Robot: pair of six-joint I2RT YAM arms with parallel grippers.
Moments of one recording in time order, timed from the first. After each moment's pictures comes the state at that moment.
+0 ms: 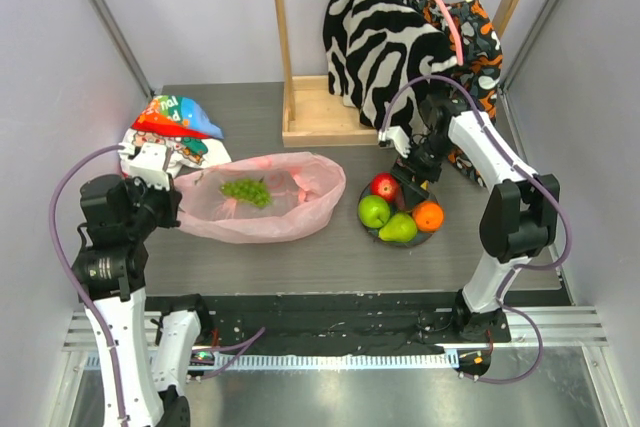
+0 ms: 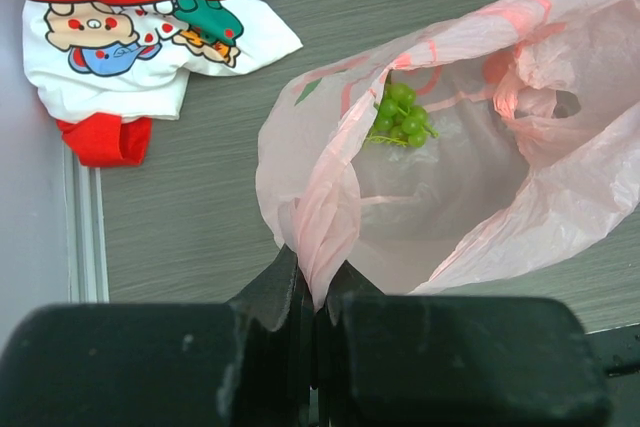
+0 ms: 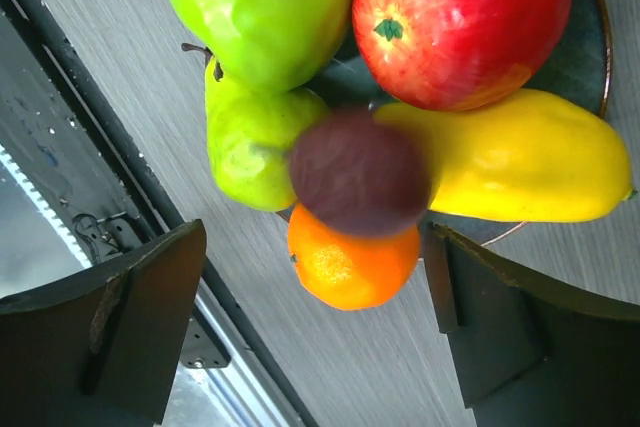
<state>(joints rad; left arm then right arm) 0.18 0.68 1.15 -0.96 0.31 0.20 0.19 1.77 1.56 -1.34 -0.45 -0.90</state>
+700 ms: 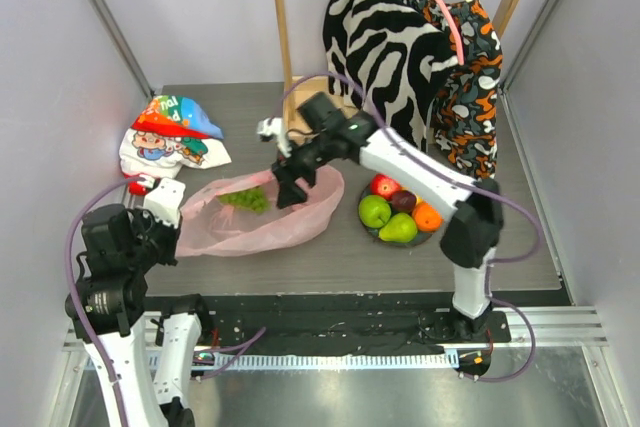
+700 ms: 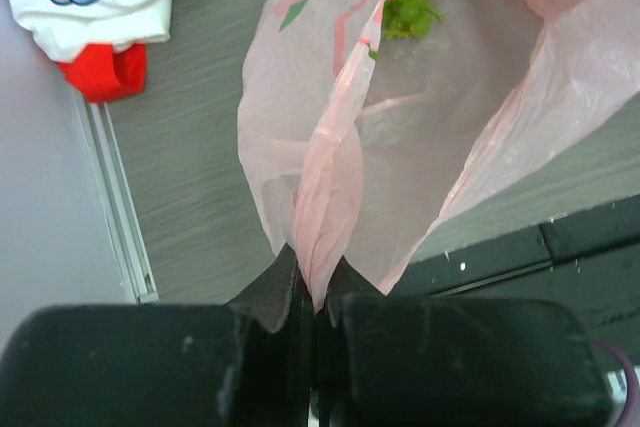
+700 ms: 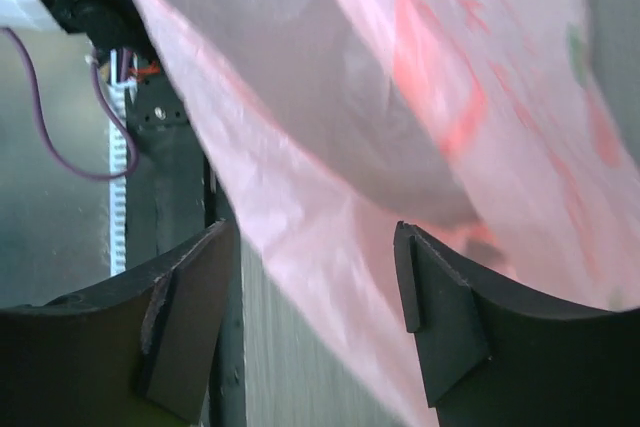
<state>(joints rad) 0.18 0.56 1.18 -1.25 0.29 0.42 0.78 1.87 1.86 -0.84 -0.73 -0.34</state>
